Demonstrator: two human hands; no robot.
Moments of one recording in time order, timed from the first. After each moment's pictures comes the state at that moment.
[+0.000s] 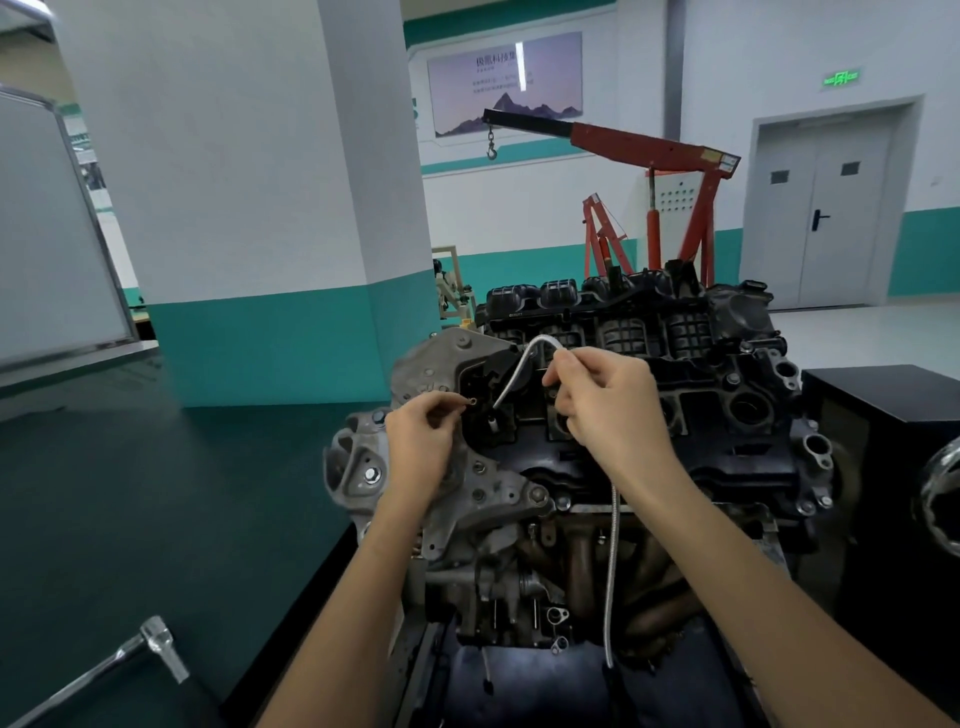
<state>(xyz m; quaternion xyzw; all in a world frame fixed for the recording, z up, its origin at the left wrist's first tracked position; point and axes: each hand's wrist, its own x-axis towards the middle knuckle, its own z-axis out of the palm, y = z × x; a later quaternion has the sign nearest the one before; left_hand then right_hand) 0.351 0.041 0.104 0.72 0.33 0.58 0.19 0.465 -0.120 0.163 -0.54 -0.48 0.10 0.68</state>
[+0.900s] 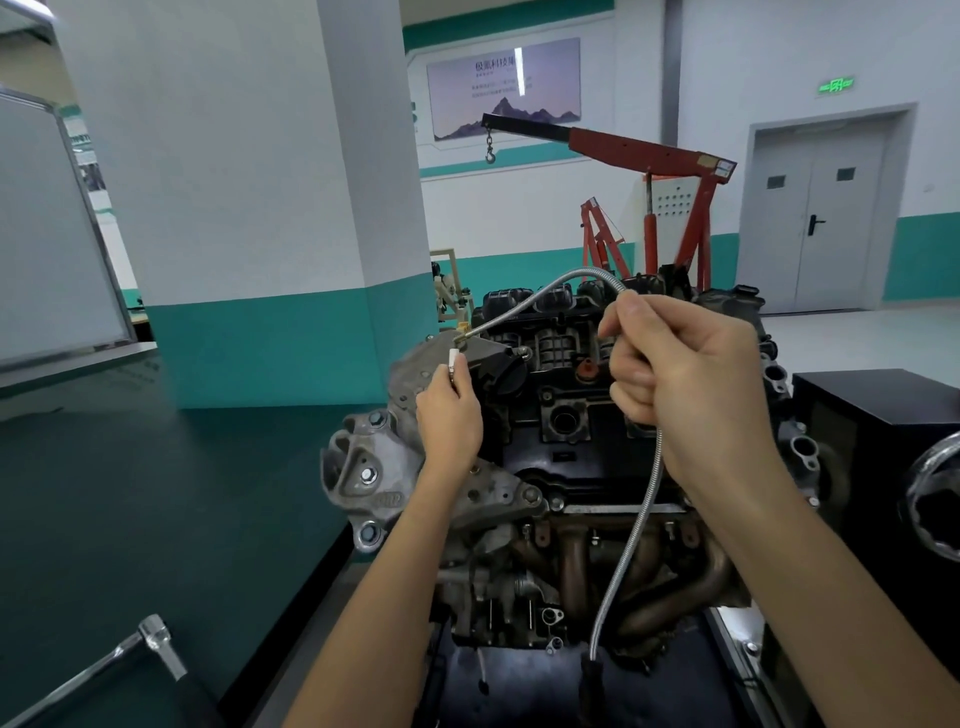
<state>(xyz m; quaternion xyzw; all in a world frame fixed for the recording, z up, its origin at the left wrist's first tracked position) 0.395 0.030 0.126 0.66 0.39 0.60 0.23 0.463 -0.185 0.196 -0.38 -0.51 0.13 0.76</state>
